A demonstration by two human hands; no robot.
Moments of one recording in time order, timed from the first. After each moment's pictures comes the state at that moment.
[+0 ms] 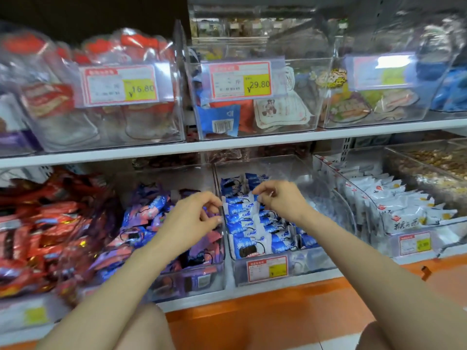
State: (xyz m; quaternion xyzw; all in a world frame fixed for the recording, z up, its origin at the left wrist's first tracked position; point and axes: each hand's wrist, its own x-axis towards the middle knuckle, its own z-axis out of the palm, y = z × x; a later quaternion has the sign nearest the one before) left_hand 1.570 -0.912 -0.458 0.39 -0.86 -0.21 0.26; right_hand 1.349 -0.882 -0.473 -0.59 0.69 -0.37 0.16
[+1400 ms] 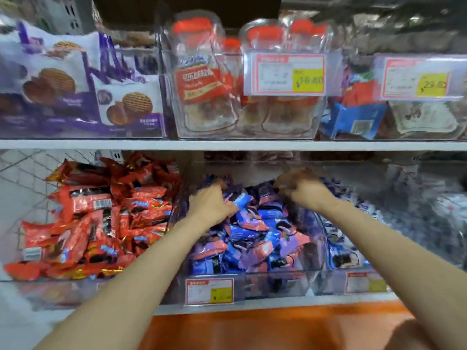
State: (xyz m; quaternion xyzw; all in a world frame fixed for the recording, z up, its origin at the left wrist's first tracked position) left_hand 1.671 -1.013 -0.479 0.56 -0.80 -0.12 0.20; right_hand 1.443 -0.985 -0.472 -0.71 0.69 -0.15 -0.02
